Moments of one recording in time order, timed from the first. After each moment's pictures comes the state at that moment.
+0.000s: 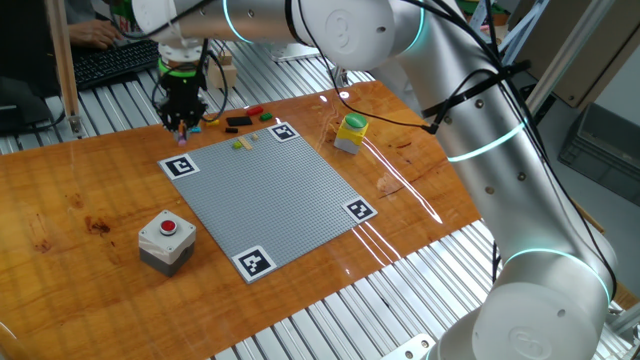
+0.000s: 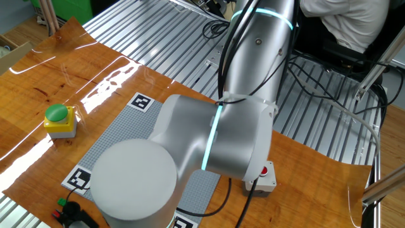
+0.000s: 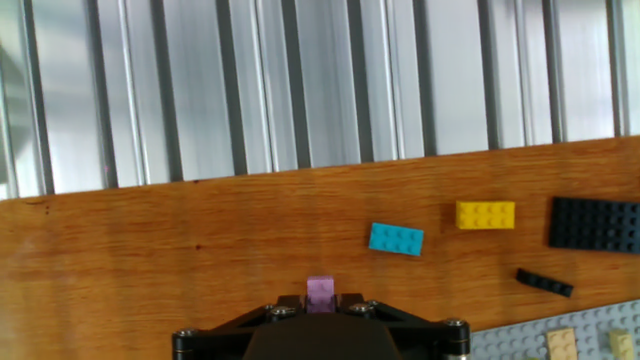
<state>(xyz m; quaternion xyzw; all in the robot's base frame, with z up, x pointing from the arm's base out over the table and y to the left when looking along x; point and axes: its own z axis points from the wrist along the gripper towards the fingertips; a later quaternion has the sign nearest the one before) 0.788 0.117 0.024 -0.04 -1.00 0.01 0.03</state>
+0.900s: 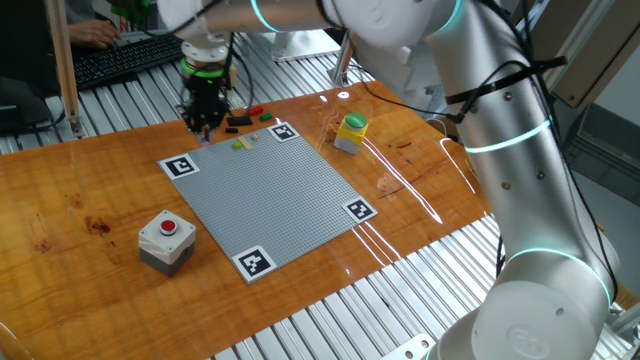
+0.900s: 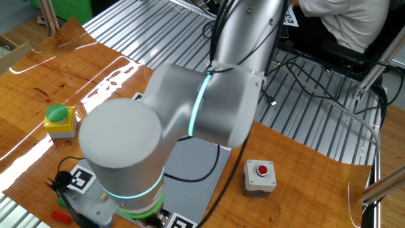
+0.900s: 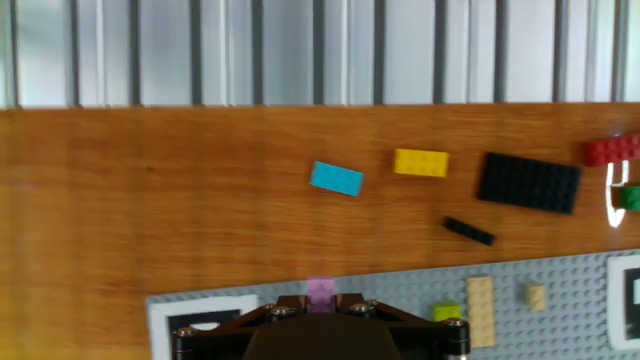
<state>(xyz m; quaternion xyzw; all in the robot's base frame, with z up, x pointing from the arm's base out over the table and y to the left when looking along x) 0.746 0.065 0.028 0.03 -1.00 0.00 0.03</state>
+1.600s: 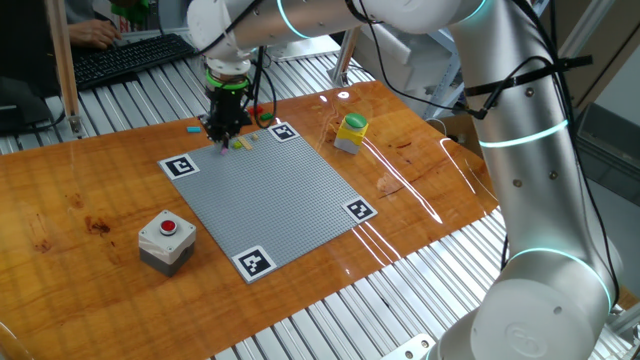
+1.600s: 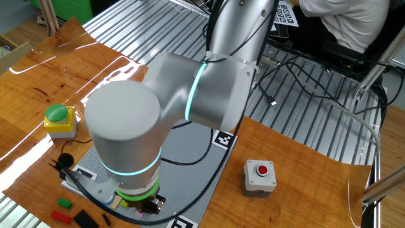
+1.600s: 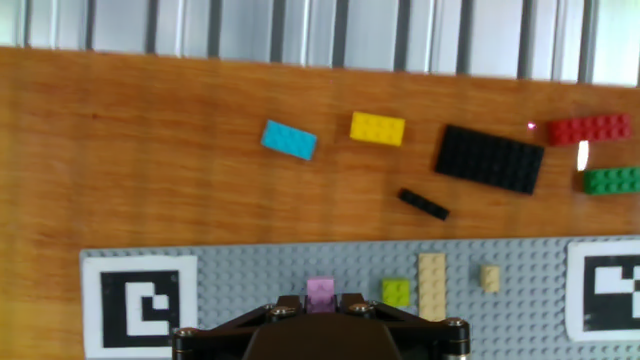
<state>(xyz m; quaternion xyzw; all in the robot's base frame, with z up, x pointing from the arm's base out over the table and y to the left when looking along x) 0.726 0.034 0.018 0.05 -1.00 0.00 0.01</state>
